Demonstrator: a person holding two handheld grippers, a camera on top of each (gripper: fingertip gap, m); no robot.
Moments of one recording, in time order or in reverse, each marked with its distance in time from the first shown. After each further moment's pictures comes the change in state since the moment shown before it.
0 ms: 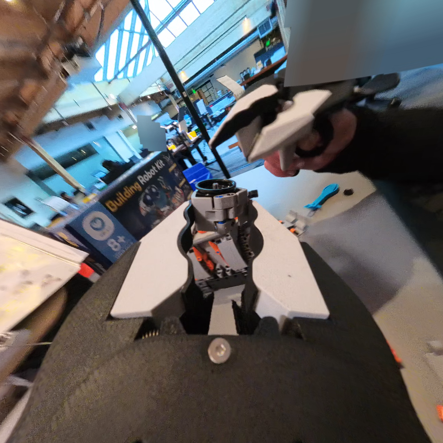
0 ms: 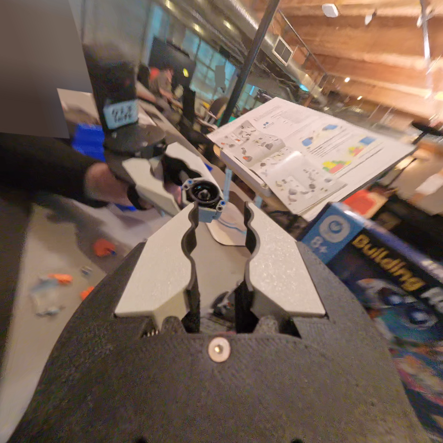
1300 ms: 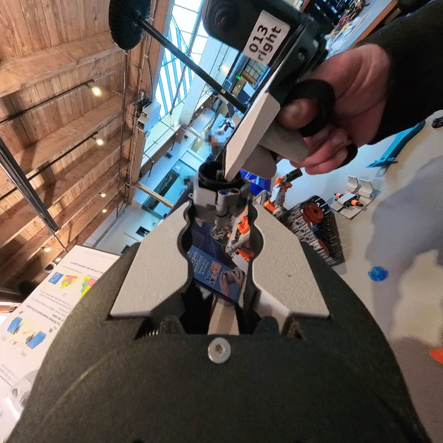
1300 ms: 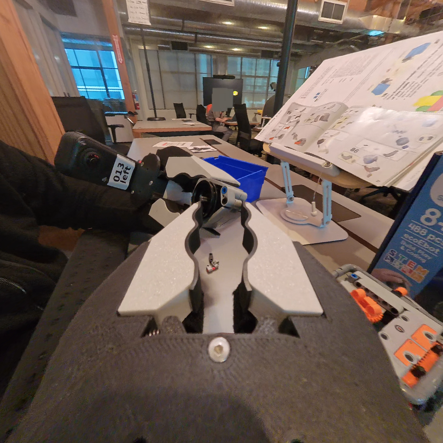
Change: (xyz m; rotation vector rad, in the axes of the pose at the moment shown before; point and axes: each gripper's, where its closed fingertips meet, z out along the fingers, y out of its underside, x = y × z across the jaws) left arm 0.008 -0.010 0.004 -0.058 -0.217 0.465; right arm -0.018 0.006 0.013 0.054 -0.240 0.444
